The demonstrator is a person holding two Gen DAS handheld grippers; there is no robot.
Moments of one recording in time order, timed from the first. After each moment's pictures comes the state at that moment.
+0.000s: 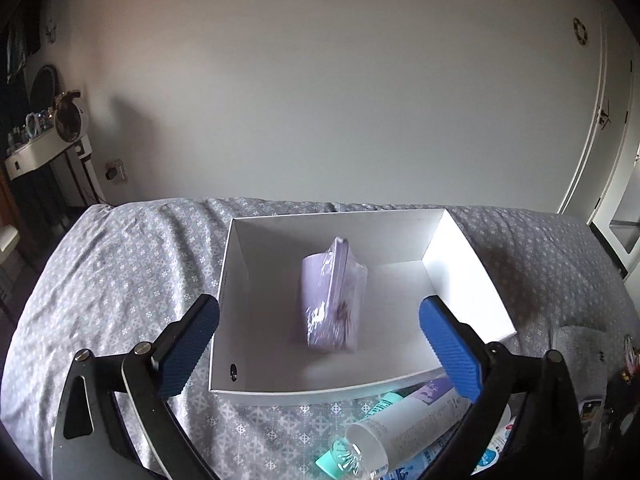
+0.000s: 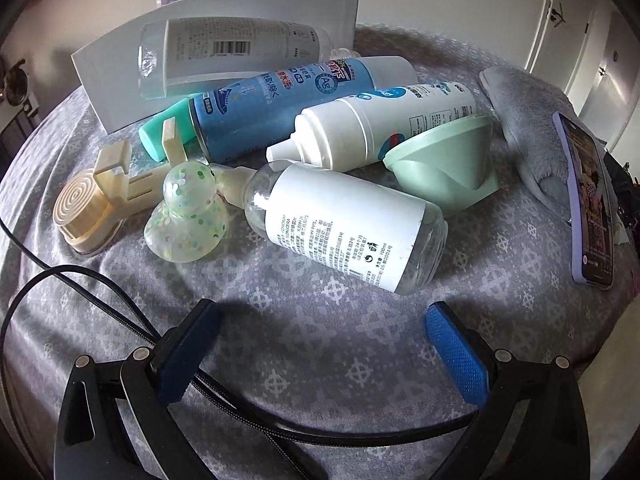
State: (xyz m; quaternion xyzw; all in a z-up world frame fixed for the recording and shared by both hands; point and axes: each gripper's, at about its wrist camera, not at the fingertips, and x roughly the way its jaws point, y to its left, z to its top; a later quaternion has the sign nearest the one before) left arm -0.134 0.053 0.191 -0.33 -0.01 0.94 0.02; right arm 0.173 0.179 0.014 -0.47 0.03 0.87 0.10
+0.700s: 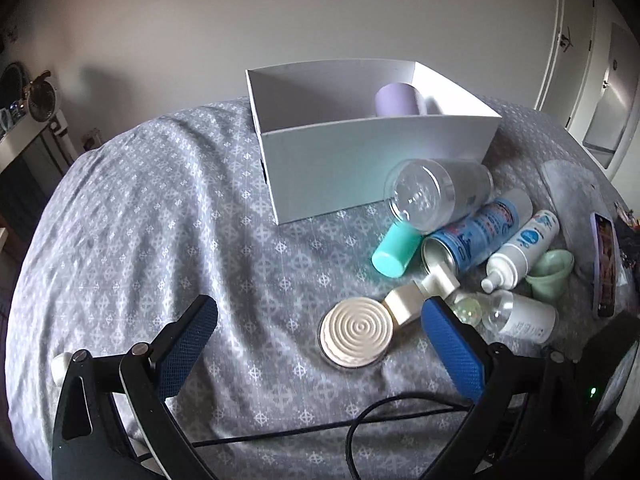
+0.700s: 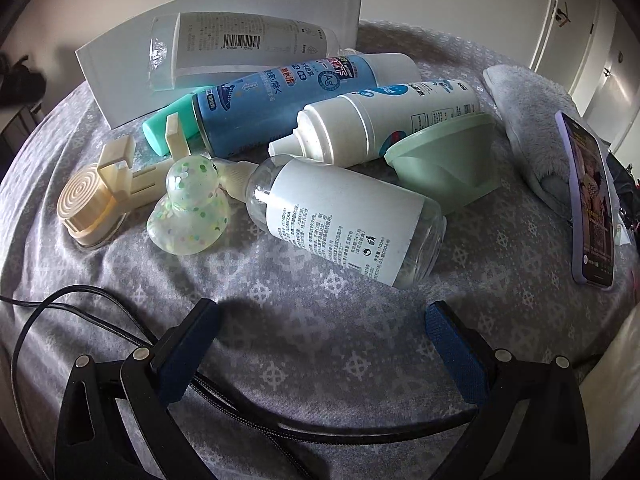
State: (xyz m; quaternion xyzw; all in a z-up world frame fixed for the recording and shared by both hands) left arm -0.012 -0.001 0.091 -0.42 0.05 0.90 0.10; right arm 0.167 0.188 0.015 -0.48 0.04 0.87 0.09
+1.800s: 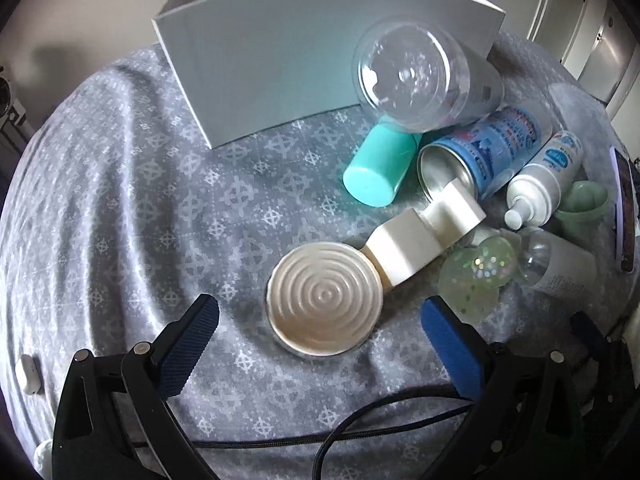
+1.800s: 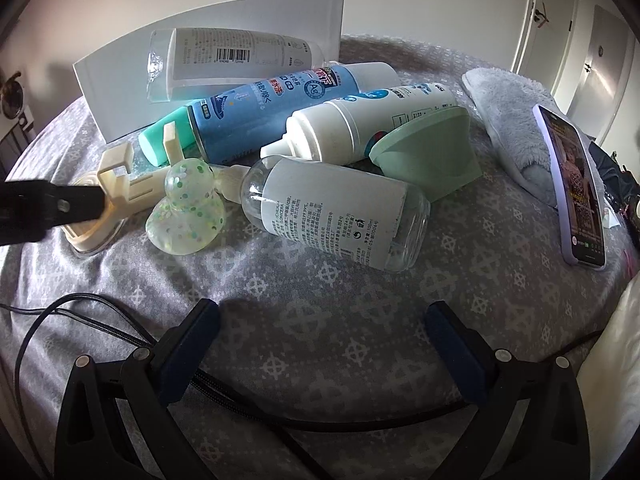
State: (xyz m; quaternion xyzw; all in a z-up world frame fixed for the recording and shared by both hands) left arm -0.044 0.034 0.023 -0.53 0.09 0.83 0.13; right arm 0.181 0.186 0.014 -0.45 0.04 0.89 0.12
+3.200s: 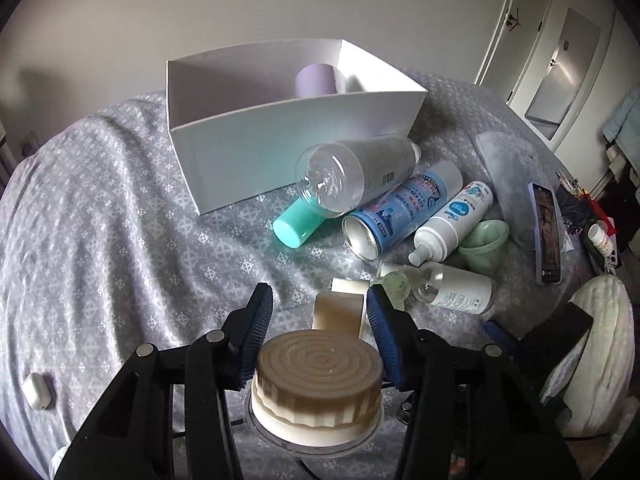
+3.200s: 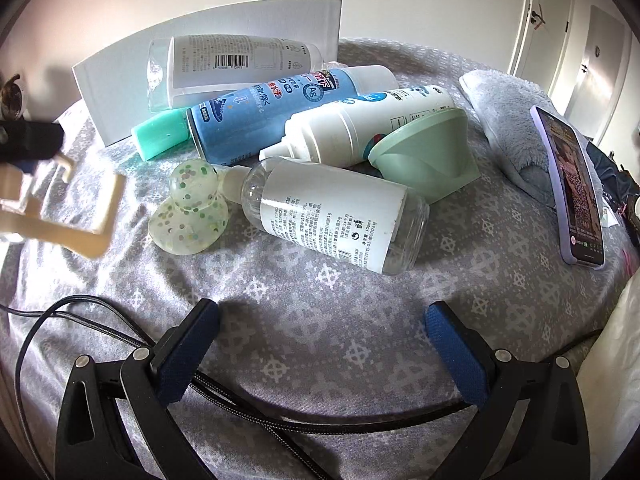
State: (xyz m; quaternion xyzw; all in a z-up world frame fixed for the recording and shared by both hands) left arm -0.015 0.012 0.113 -0.46 0.04 0.86 0.21; right arm 0.181 0.185 0.013 -0.44 0.04 0.89 0.13
